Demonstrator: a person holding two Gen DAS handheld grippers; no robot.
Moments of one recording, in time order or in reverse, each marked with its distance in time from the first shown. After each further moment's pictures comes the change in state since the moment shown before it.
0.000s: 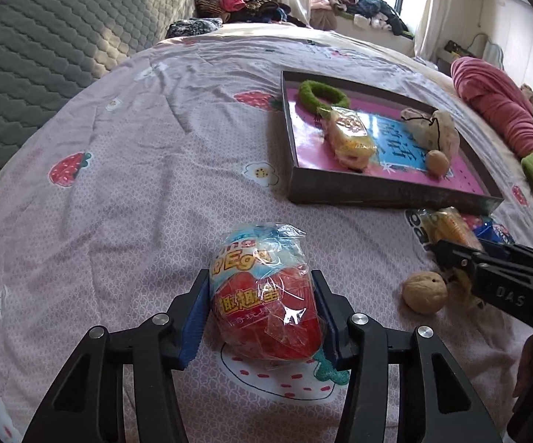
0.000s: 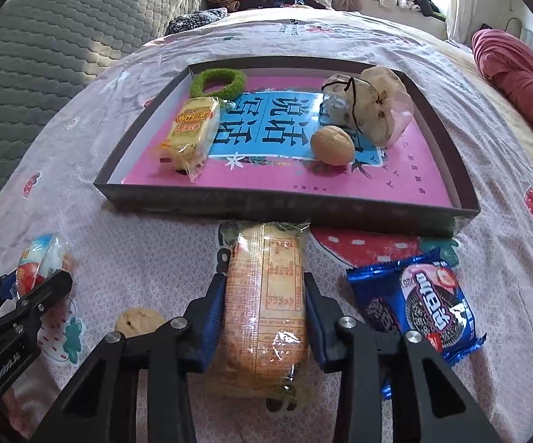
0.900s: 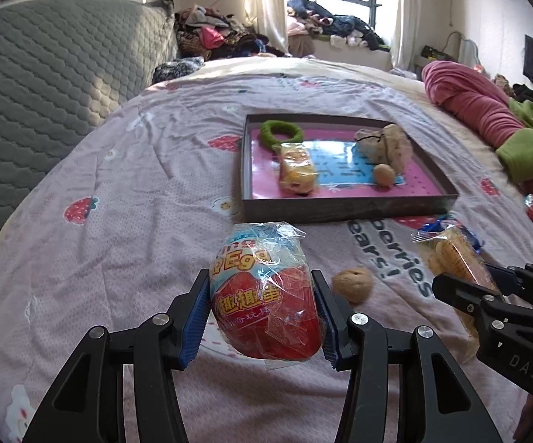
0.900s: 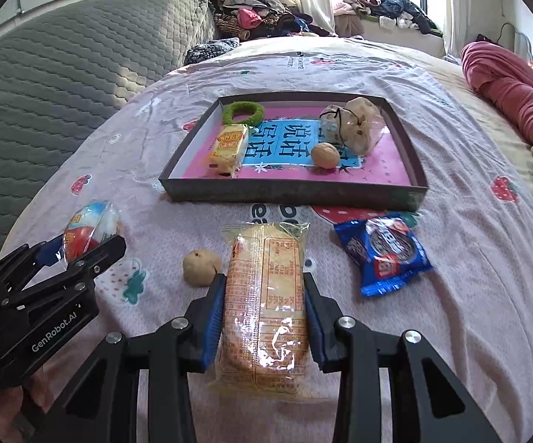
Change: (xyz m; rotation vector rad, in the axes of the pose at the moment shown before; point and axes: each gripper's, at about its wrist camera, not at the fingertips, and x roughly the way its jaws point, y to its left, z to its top) left arm -0.065 -0.043 -0.014 0.098 -0.140 0.006; right arm -0.088 0.010 -0.048 -0.006 -0.118 0.038
